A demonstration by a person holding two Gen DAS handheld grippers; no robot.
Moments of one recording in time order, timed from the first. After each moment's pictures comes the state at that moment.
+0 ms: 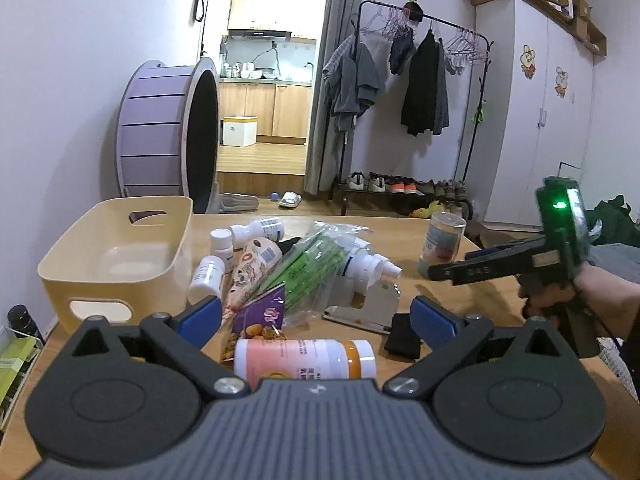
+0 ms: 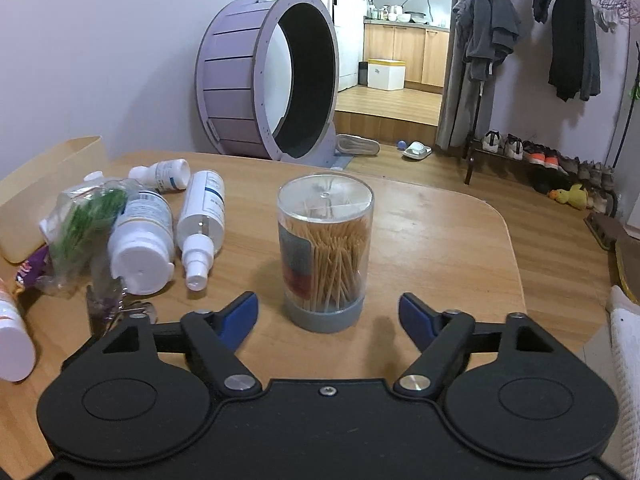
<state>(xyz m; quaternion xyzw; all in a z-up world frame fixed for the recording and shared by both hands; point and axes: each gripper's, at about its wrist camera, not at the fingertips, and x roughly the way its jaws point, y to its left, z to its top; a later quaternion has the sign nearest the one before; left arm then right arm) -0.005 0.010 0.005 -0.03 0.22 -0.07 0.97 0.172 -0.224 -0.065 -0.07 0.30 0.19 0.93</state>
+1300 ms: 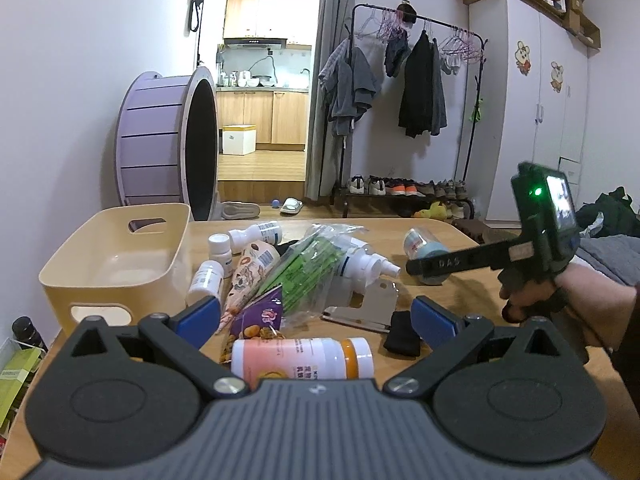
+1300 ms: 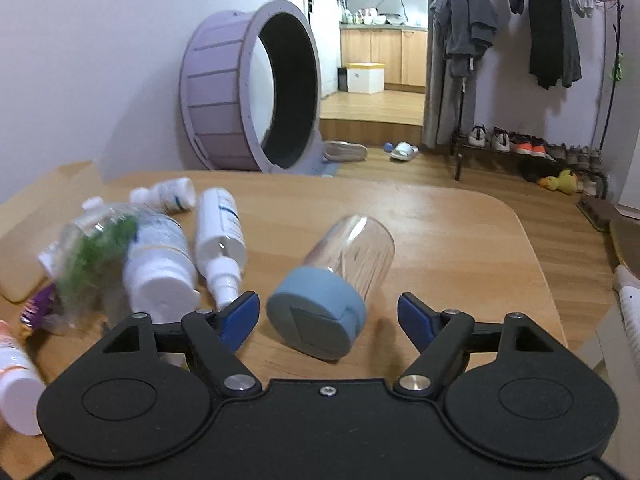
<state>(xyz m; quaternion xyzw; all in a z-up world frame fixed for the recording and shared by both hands) -0.012 0.007 0.005 -0.02 0.20 -0.06 0.98 0.166 -0.201 -0.066 -0.03 0.30 0.16 0.94</state>
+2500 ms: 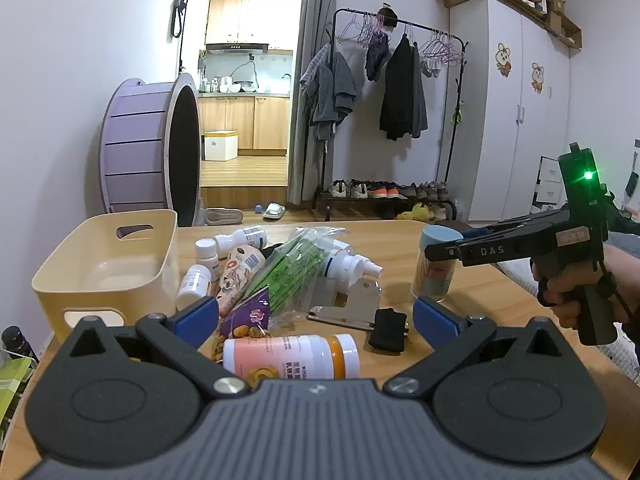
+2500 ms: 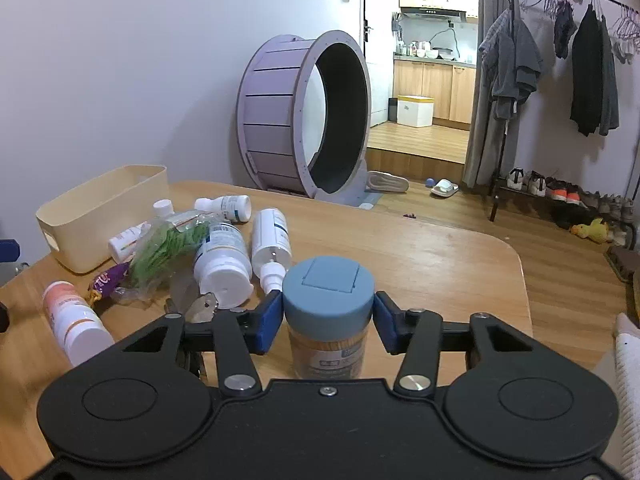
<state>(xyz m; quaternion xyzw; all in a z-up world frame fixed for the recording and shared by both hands) -0.019 0.009 0.006 -0.01 0.19 -0.09 0.98 0.117 -0.226 -0.029 -0.05 0.25 0.24 0.94</state>
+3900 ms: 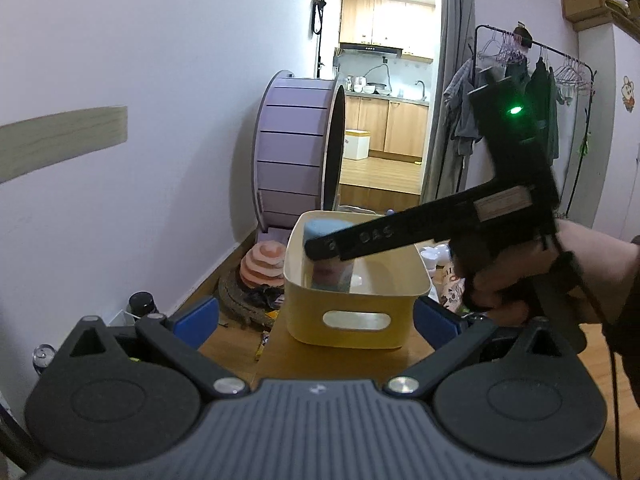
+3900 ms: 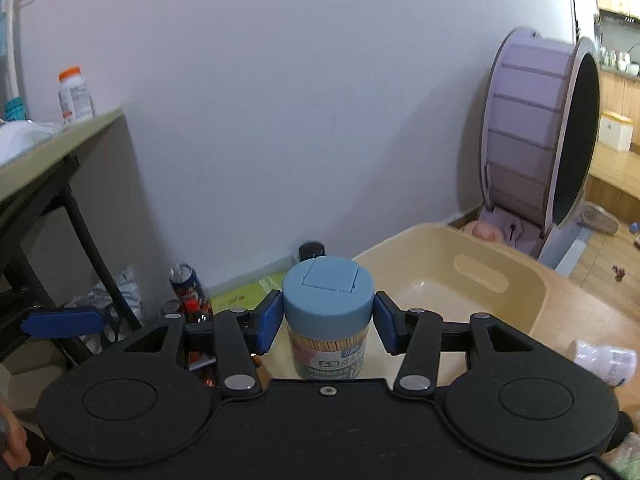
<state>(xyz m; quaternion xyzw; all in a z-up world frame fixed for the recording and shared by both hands) -0.058 0.145 0.035 -0.05 0.20 0.10 0.97 0.134 0.083 0.008 -0.10 0.28 0.50 0.81</state>
